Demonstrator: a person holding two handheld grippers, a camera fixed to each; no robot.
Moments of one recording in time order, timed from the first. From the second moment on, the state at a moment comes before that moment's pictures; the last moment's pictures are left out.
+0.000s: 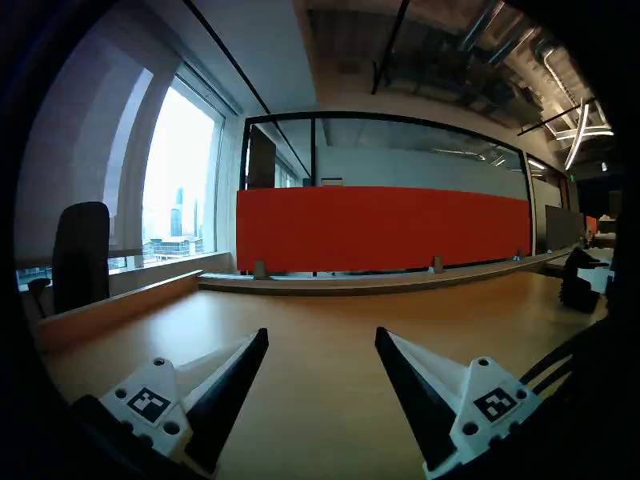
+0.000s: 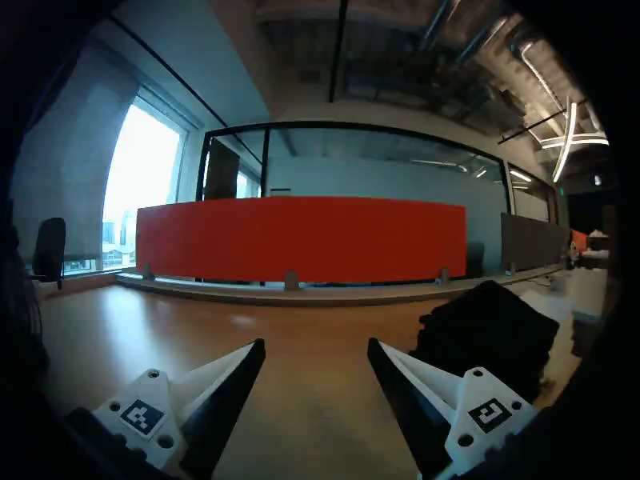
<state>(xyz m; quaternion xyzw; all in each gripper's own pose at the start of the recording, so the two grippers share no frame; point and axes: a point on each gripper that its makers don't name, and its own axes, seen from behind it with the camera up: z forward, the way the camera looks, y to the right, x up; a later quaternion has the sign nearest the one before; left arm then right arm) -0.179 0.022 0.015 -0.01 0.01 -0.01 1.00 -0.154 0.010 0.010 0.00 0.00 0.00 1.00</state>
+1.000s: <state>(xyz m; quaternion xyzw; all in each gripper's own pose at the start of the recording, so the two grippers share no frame) -0.180 0.022 0.015 -0.01 0.02 -0.01 1.00 -0.156 0.012 0.012 0.00 0.00 0.00 1.00</state>
